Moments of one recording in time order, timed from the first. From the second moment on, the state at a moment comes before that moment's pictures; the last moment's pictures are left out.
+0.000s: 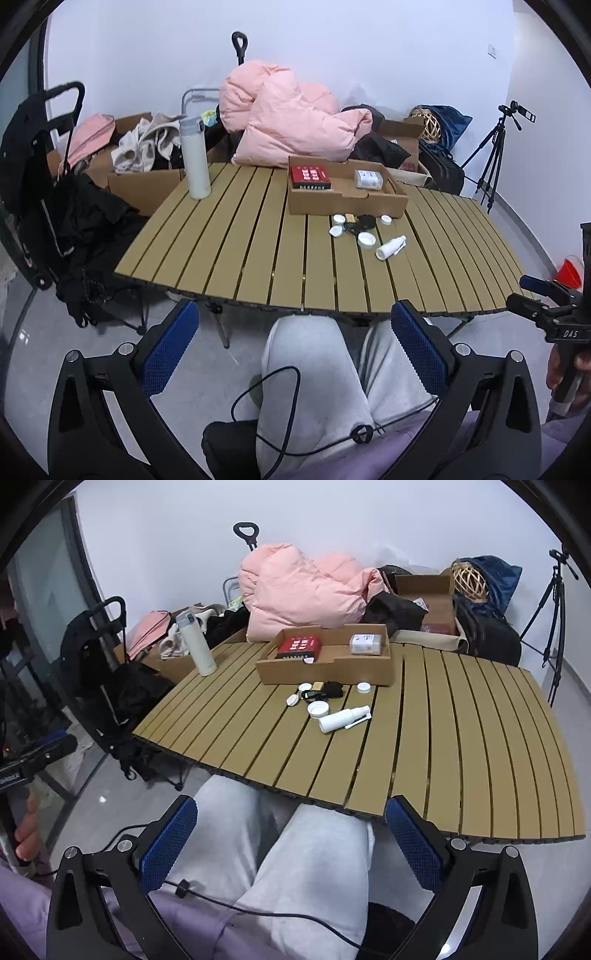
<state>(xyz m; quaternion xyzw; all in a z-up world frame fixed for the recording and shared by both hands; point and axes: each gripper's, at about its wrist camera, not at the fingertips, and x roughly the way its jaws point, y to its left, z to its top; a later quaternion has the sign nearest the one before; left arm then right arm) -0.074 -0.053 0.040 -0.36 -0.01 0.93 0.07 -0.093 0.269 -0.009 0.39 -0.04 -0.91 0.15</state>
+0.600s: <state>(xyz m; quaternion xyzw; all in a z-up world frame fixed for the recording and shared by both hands) -0.208 0.029 -0.052 -0.41 0.02 0.90 0.15 -0.192 0.282 -0.083 0.43 -0.10 -0.88 0.14</state>
